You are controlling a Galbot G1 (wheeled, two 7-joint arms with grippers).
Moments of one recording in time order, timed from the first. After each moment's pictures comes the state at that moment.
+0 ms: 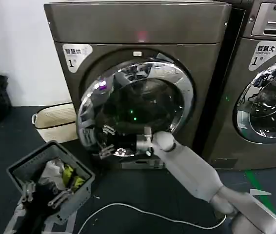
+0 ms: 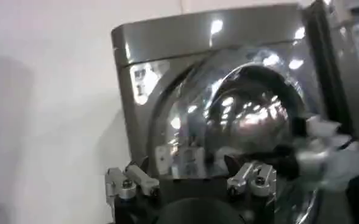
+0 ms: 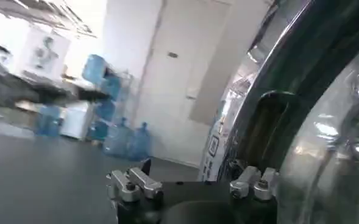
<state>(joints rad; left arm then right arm) 1.82 -1.48 -0.87 -2.49 -0.15 -0.02 0.27 -0.23 1.22 -0.35 1.24 0.79 0.25 -1.10</state>
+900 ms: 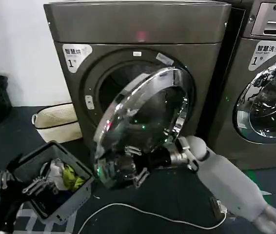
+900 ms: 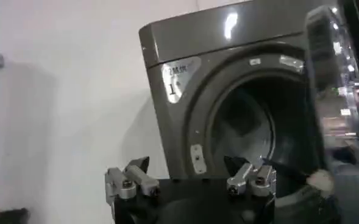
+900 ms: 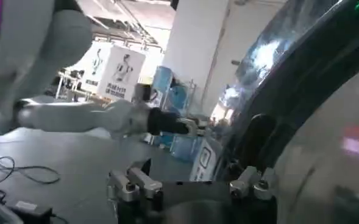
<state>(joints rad) 1.68 -1.33 -1.02 -2.40 -0.30 0.04 0.29 -0.43 0.91 -0.17 1.62 0.83 0.20 -1.29</state>
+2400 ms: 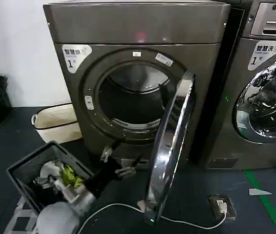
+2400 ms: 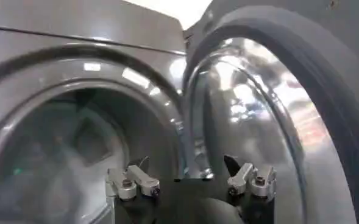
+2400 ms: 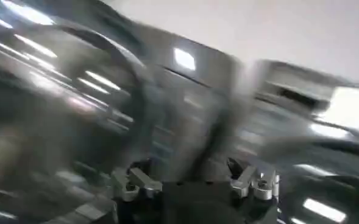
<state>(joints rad) 1.14 -1.14 -0.26 -2.11 -0.28 0.06 0.33 -1.76 1.16 1.64 1.91 0.44 0.28 -0.34</state>
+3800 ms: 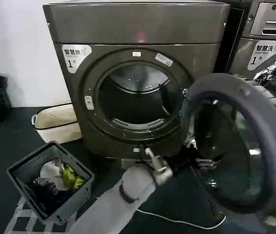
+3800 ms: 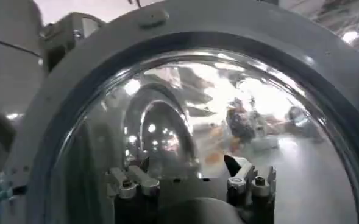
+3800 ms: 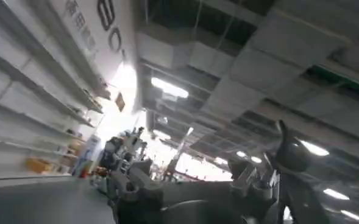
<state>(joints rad) 0.57 -1.44 0.29 -1.67 -0.28 0.04 0.33 -1.78 1.26 2.33 1.50 0.30 0.08 -0.01</state>
